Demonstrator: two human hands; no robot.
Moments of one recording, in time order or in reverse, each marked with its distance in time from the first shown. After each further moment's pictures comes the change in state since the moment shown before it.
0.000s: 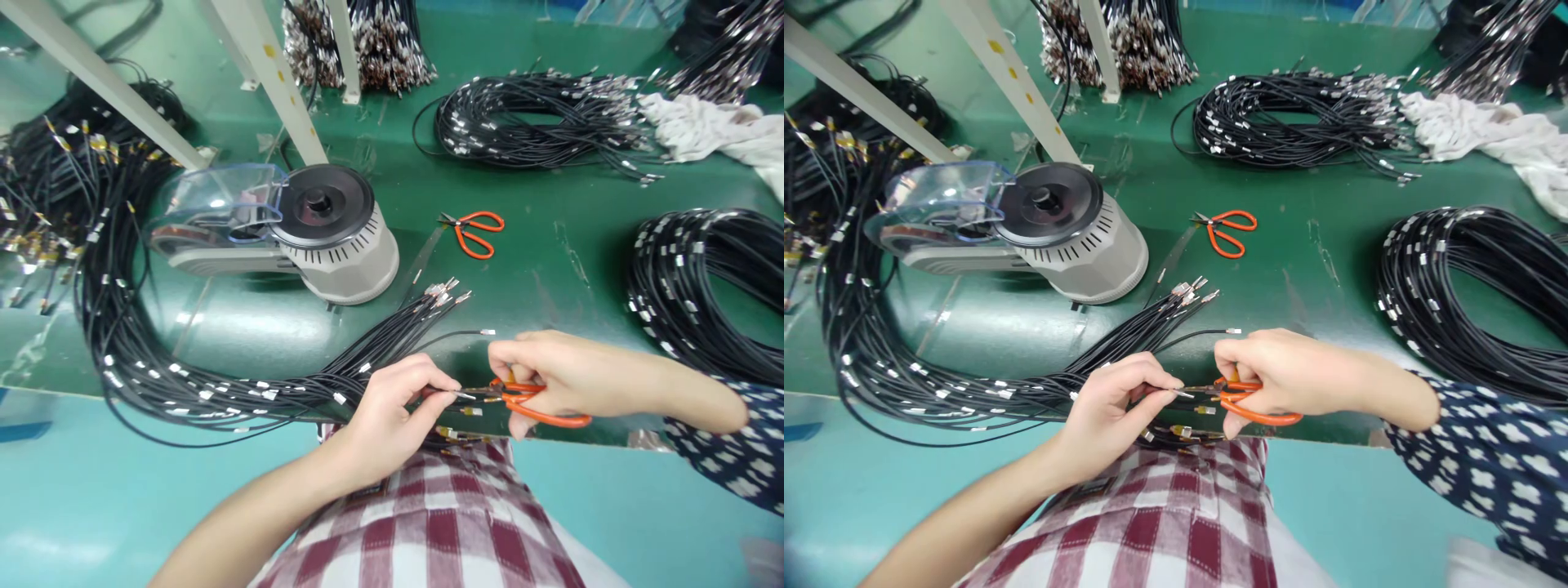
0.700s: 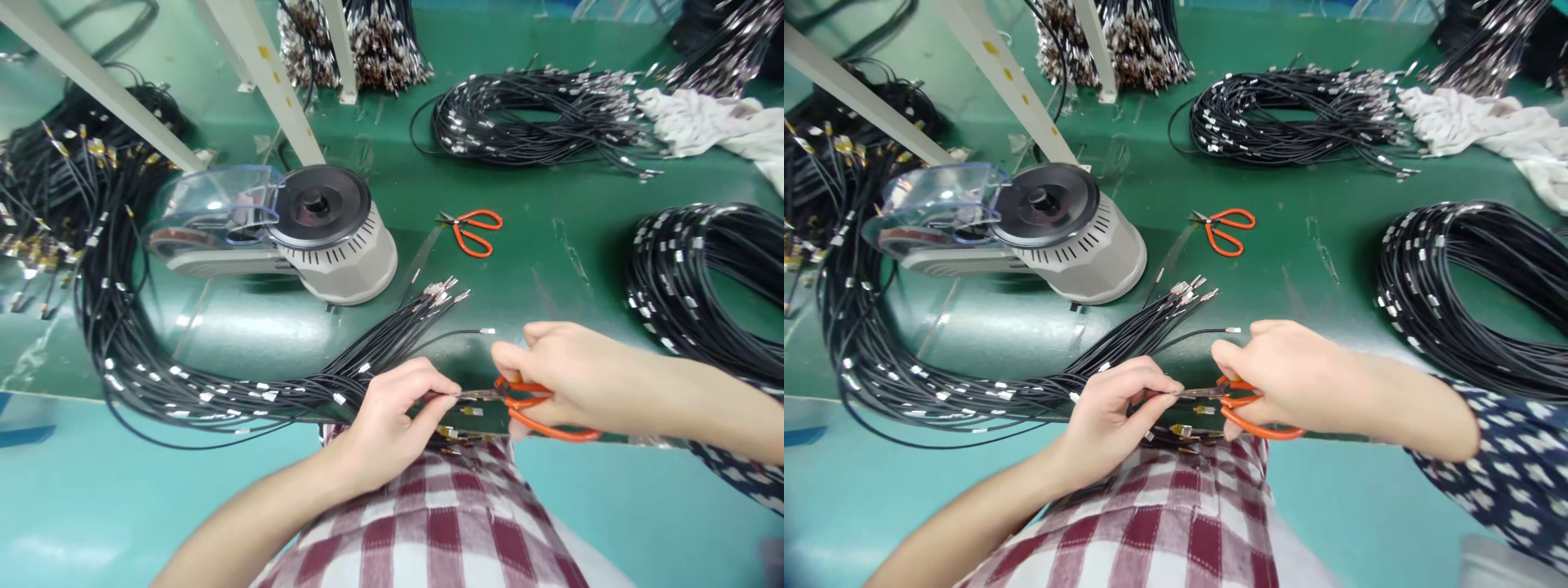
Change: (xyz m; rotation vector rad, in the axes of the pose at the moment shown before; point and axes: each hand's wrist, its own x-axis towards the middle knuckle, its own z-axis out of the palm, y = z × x) left_hand -0.004 -0.002 0.003 0.019 -0.003 0.054; right_hand -0.009 0.000 0.008 -0.374 0.191 -0.169
